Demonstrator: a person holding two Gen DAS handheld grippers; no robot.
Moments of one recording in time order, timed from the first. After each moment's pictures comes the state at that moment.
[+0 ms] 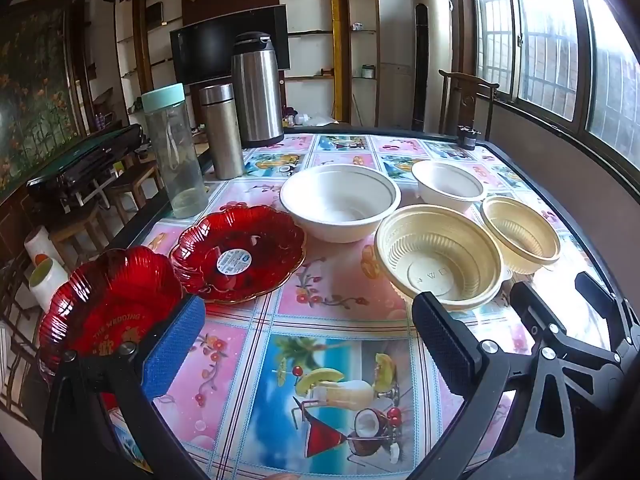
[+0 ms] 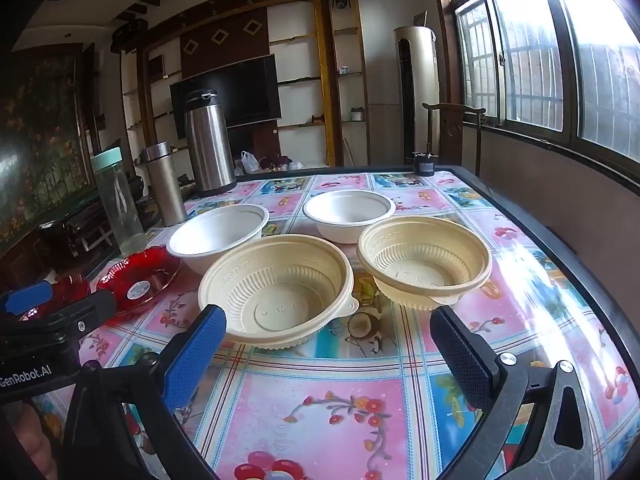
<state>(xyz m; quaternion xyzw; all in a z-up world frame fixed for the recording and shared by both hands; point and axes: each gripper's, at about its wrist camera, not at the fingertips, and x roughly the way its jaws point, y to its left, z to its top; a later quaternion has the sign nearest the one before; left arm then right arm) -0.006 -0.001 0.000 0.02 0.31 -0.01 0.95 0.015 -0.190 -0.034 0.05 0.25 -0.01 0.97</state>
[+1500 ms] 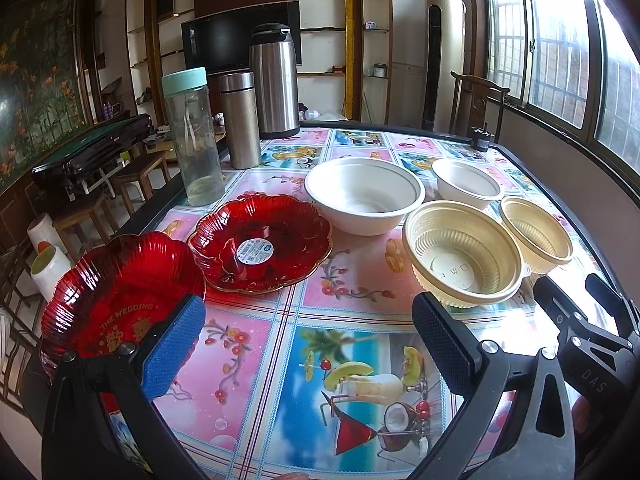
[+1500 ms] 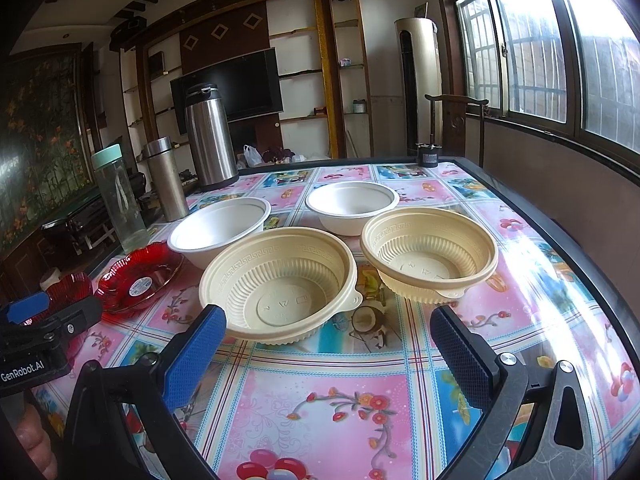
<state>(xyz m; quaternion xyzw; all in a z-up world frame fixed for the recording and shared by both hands) 0.002 0.027 -0.011 0.01 0.32 0.01 0.95 0.019 -0.189 -0.037 0.05 0.26 0.00 0.96</state>
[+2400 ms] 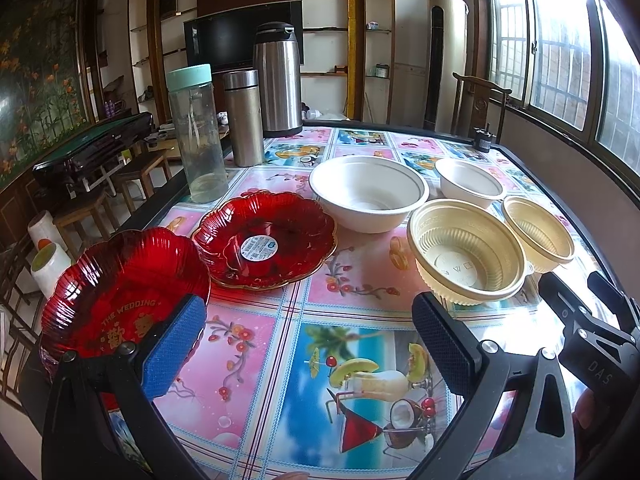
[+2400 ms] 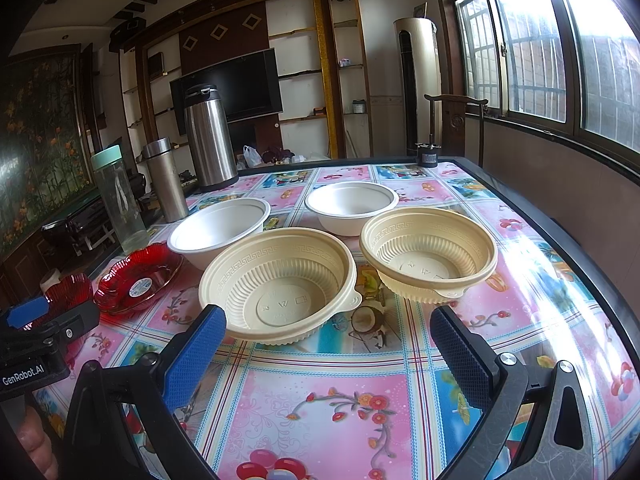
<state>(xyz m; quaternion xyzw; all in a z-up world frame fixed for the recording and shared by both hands) 0.001 0.031 -0.013 0.00 0.32 0.01 0.95 0.019 -0.189 -0.037 0.06 0.26 0.00 0.96</state>
